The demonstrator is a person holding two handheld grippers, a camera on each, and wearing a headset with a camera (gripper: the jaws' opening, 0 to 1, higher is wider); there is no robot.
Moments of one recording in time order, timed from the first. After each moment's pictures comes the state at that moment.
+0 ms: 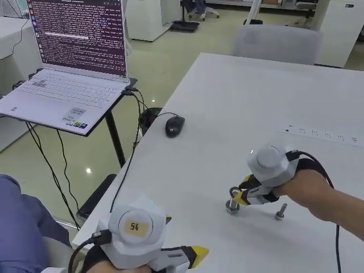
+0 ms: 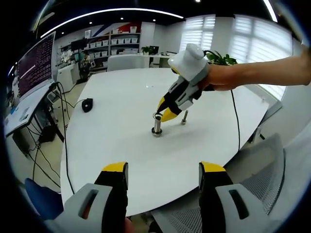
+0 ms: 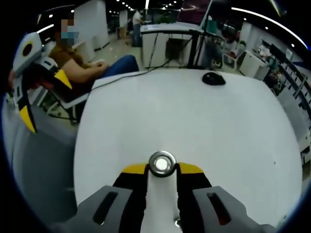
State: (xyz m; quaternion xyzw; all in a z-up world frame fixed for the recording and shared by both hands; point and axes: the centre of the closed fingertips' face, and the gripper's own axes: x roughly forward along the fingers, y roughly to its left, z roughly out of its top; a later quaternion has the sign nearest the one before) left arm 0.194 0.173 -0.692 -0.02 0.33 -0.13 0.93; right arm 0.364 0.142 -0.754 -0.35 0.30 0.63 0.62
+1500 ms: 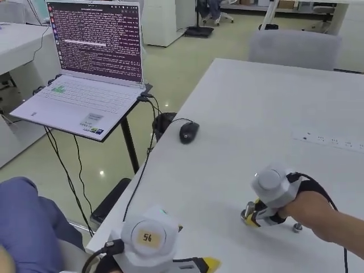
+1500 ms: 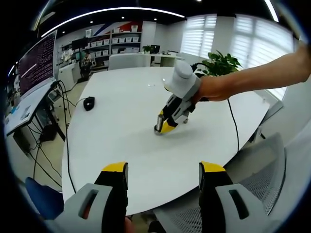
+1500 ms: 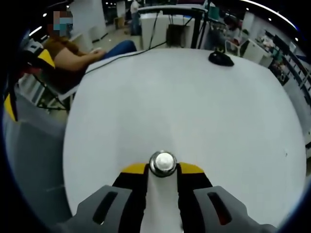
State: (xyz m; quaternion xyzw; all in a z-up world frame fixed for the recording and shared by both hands) left arm 0.193 0.179 -0.694 -0.02 0.34 -0.13 0.93; right arm 0.364 0.142 -0.807 -0.37 0.35 0.62 0.60
